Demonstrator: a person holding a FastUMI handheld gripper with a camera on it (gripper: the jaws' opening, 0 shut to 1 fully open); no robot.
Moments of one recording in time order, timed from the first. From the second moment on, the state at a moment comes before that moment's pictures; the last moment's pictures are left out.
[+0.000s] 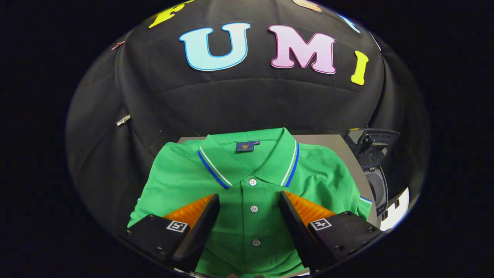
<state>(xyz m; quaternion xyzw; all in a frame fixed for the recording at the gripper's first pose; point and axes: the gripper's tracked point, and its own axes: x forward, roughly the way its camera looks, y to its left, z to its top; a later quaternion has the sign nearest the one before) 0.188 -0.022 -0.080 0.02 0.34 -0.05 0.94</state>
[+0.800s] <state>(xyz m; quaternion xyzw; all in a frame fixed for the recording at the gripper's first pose) 0.190 -0.040 -0.081 0.01 0.39 -0.06 0.92</state>
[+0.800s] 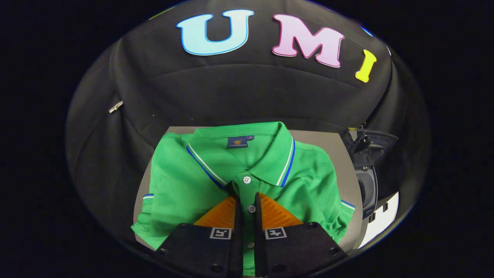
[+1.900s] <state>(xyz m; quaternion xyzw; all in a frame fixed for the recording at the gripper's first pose) 0.187 -0.042 -0.078 -0.03 0.34 -0.07 0.94</state>
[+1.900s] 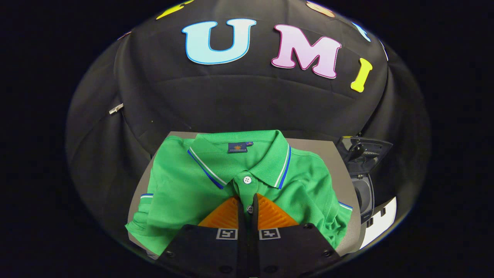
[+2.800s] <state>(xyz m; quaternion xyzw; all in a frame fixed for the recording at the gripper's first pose) 0.176 -0.088 0.016 -0.06 0.24 -0.08 0.97</state>
